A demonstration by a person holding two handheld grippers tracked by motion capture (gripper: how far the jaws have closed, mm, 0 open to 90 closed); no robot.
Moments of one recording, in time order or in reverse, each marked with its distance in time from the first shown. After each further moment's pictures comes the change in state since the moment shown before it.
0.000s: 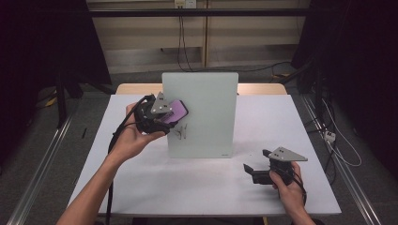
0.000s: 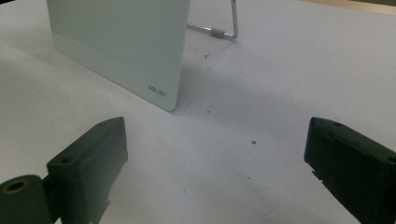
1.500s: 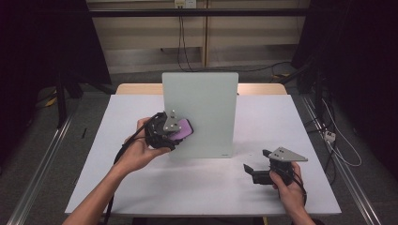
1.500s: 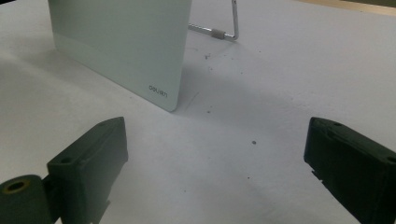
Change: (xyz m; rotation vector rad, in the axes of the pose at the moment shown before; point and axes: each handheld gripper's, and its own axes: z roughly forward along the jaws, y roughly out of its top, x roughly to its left) left arm -0.025 -0.016 0.022 0.062 -0.082 0.040; right arm 0.000 0.000 -0.001 -0.004 0.000 -0.005
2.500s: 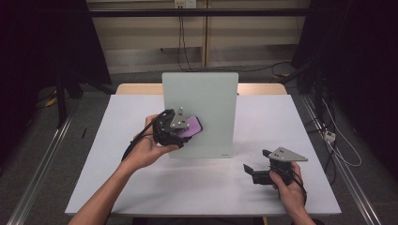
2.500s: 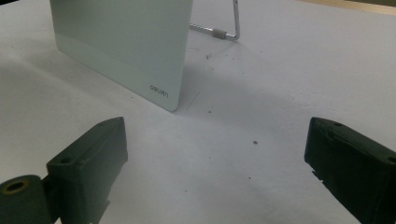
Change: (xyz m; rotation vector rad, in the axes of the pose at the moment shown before) left arm -0.011 0.019 0.015 -0.023 -0.041 0.042; right arm 0.000 0.000 0.000 0.001 0.007 0.005
